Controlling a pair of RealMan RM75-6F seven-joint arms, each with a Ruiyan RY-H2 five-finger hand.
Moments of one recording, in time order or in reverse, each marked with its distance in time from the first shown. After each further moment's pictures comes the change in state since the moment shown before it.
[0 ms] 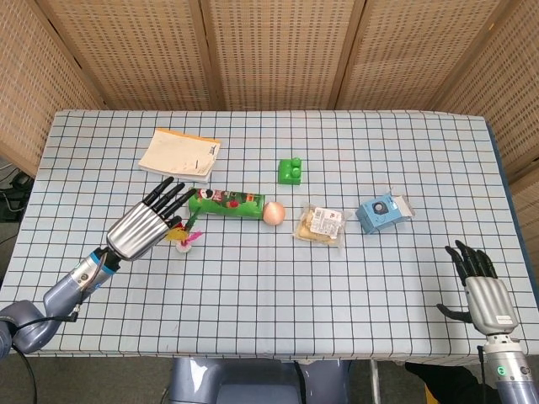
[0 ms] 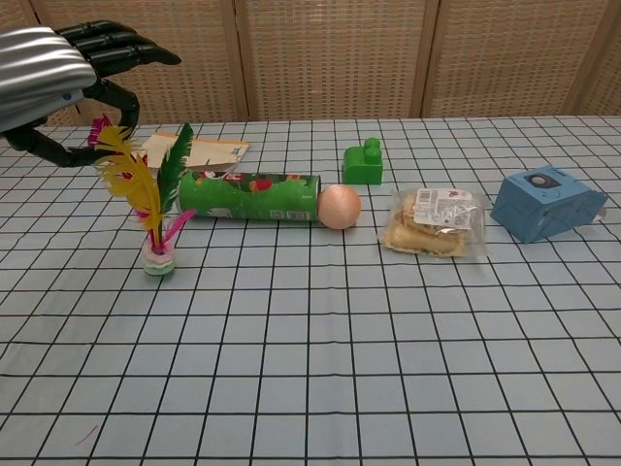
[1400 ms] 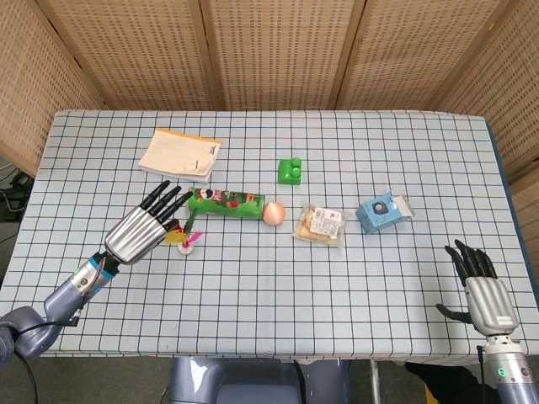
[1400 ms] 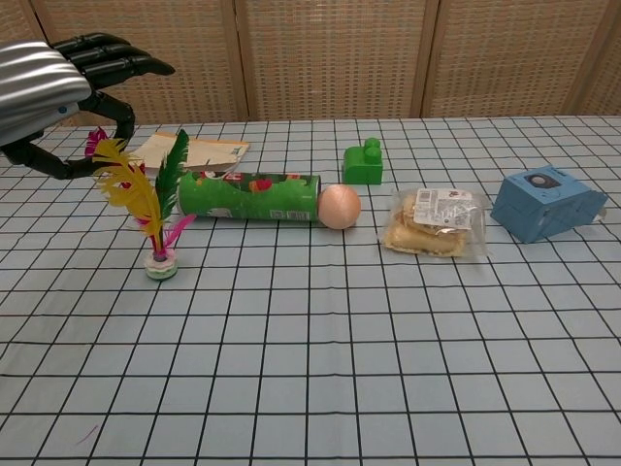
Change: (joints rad) left arm 0.023 -0.033 0.010 0.024 -0.007 0.023 0.003; right arm -0.003 0.010 -0.001 -0.016 -0.013 0.014 0.007
